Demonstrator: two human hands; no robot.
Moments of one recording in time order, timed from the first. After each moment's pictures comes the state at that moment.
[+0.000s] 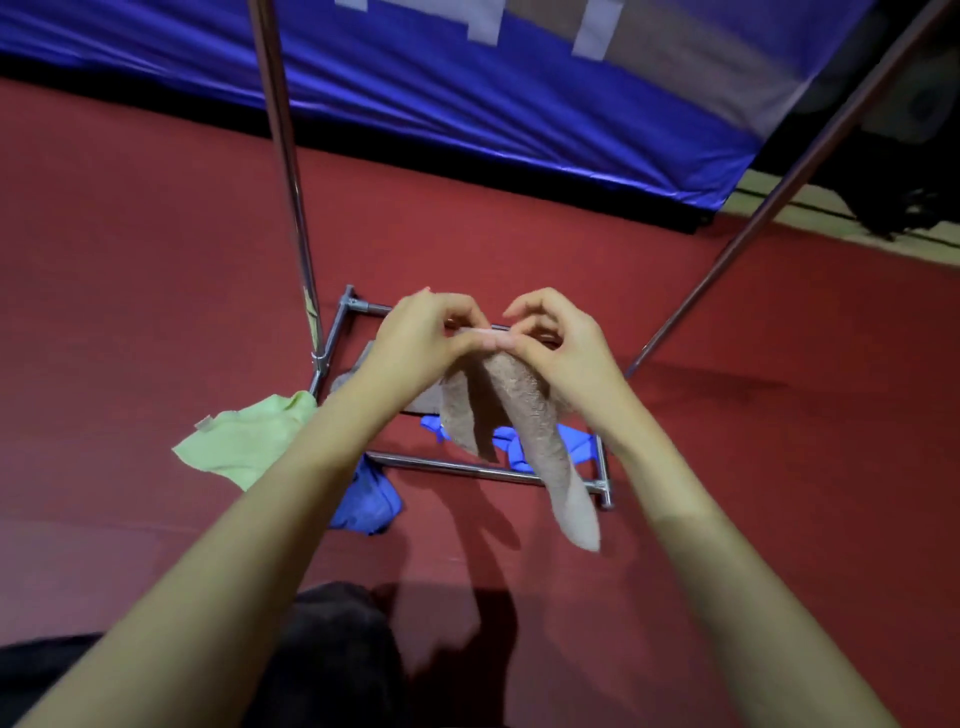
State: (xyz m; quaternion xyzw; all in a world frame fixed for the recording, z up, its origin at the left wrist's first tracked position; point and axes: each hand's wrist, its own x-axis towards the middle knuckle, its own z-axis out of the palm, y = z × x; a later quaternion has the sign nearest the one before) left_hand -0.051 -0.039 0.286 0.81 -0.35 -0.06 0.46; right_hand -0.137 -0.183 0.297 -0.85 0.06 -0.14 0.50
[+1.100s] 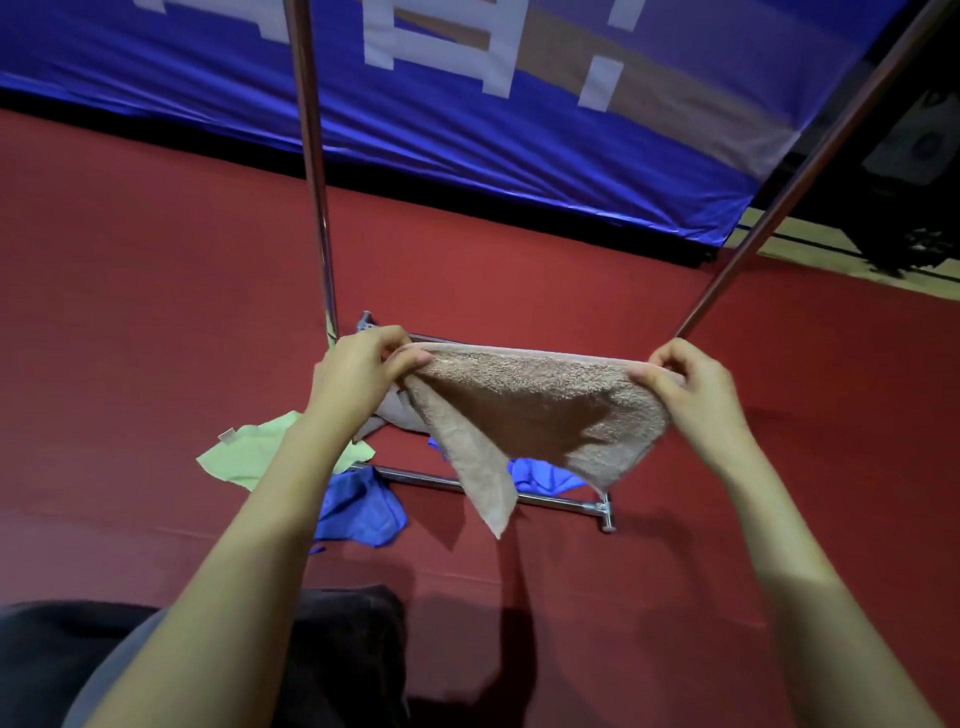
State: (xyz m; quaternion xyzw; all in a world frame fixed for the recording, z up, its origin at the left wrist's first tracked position) left_hand -0.058 0.012 0.279 0.91 -0.18 -0.02 0.37; right_hand -0.209 -0.272 0.314 -0.90 0.21 -0.21 0.33
